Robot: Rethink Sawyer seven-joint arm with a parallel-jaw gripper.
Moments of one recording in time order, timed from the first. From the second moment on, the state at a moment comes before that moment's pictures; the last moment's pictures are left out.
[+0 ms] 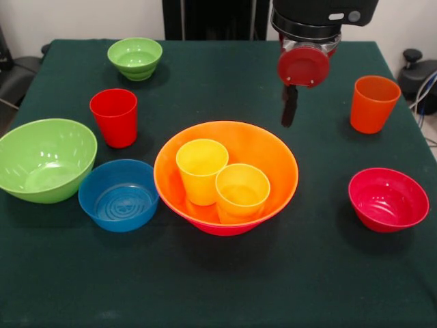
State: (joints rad) arm 0.03 -0.47 -0.26 1.30 0.24 0.74 3.20
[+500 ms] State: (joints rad) arm 0.04 -0.47 -0.26 1.31 0.26 0.74 3.20
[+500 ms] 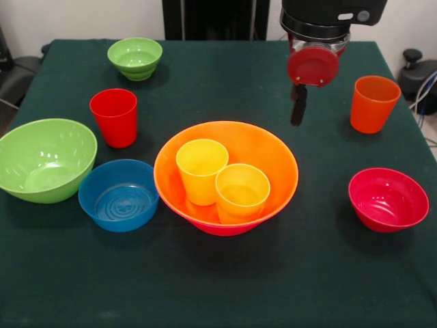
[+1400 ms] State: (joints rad) arm 0.16 -0.44 -0.30 1.31 0.36 0.74 3.20
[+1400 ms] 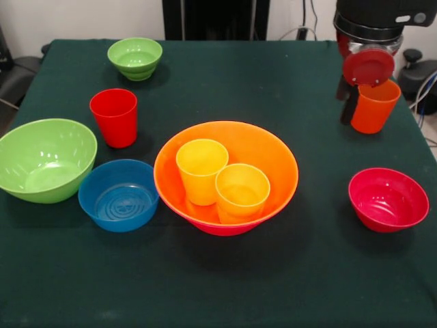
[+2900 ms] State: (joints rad) arm 0.18 -0.28 -0.39 1.18 0.45 0.76 3.20
